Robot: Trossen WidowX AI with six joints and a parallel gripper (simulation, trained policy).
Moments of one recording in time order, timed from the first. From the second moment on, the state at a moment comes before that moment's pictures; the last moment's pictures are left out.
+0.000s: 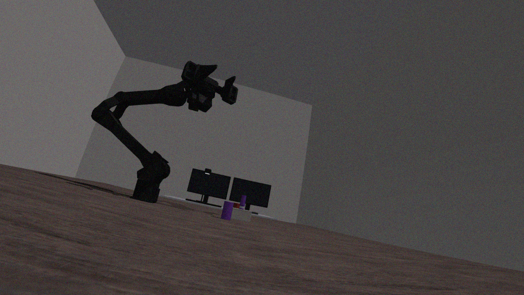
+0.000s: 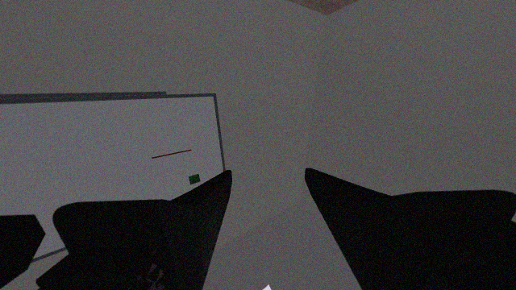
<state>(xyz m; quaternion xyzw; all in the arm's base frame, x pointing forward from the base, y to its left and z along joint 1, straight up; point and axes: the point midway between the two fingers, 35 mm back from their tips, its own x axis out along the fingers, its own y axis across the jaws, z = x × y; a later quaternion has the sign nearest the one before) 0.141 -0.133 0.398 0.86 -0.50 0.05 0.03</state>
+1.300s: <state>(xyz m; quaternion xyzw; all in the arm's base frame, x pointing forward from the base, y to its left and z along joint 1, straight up) 0.205 -0.111 0.351 0.90 -0.40 -0.12 0.06</state>
